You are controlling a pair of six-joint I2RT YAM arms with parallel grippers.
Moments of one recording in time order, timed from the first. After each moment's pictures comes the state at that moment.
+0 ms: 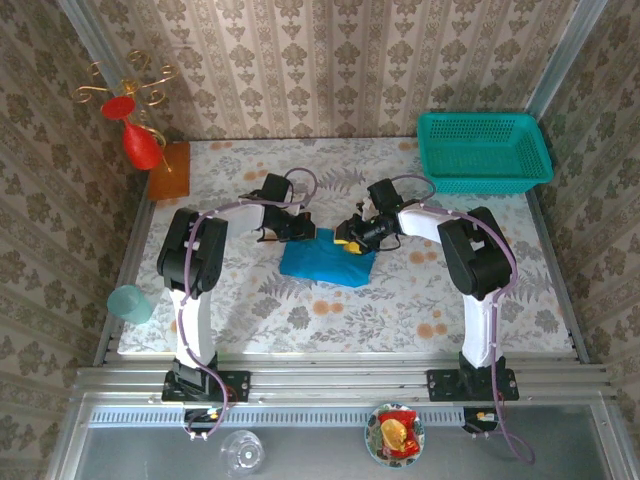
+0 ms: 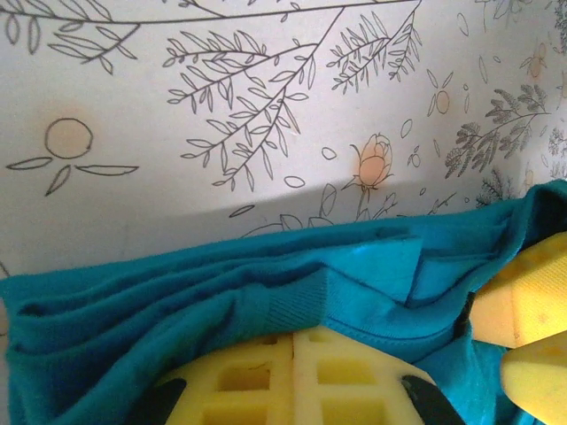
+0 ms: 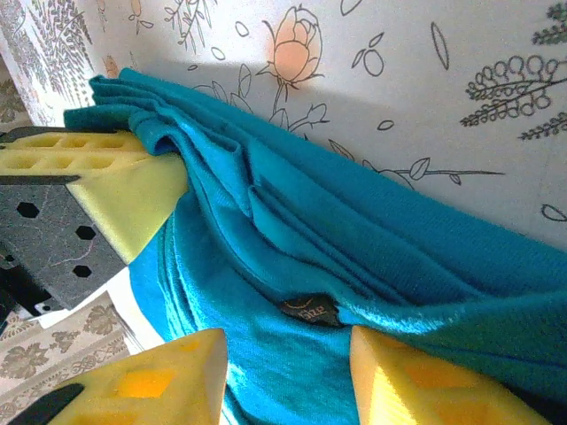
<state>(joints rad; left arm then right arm) -0.42 2.05 1.32 -0.38 0.56 -0.32 0.38 2.03 1.27 -0.31 -0.68 0.77</state>
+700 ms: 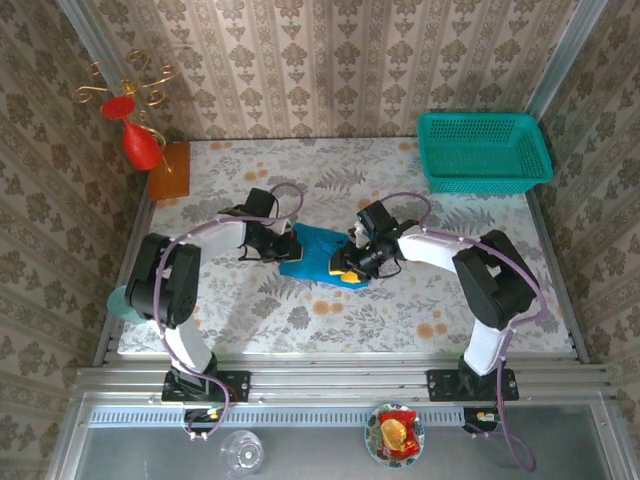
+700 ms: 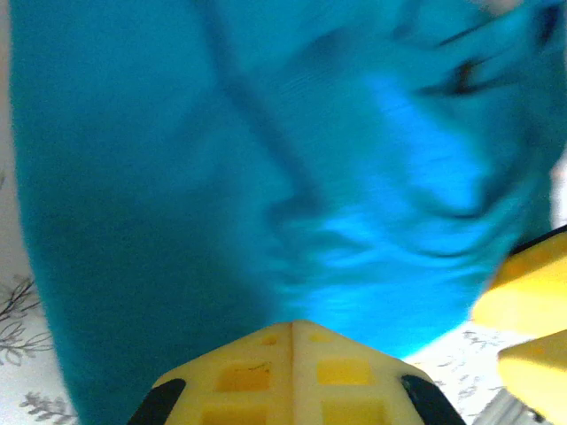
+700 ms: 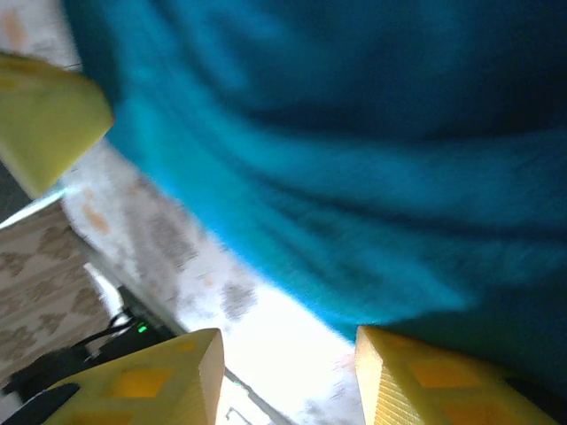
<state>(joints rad) -0.41 1.79 1.07 -0.53 0.56 -0.30 0.52 1.82 1.04 -0.37 -0.62 0.79</state>
